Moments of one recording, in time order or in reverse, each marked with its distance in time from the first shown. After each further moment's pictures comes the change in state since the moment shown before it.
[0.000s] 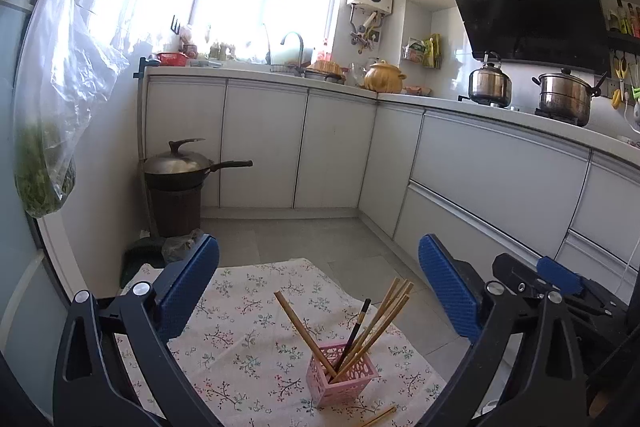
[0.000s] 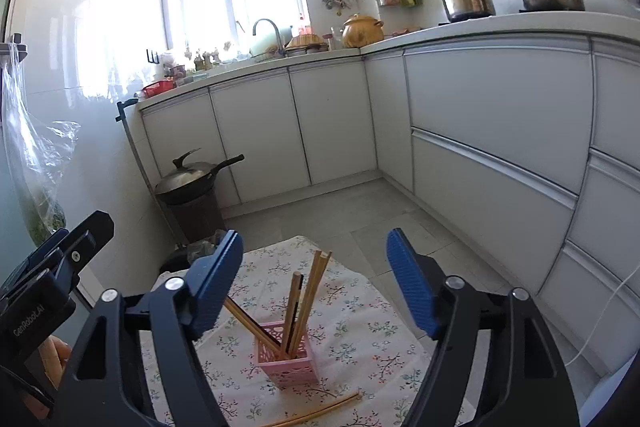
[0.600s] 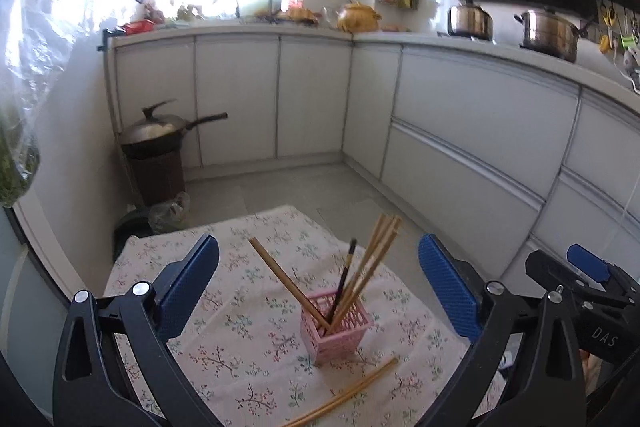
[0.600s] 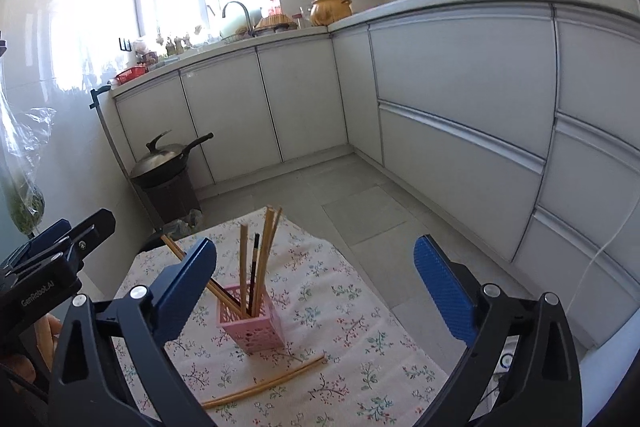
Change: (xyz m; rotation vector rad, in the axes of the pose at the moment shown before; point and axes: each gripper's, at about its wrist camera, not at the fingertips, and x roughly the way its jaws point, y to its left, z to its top) left arm 0.031 -0.020 -0.033 0.118 0.243 -0.083; right arm -0.014 -0.053 -0.040 0.069 0.149 -0.064
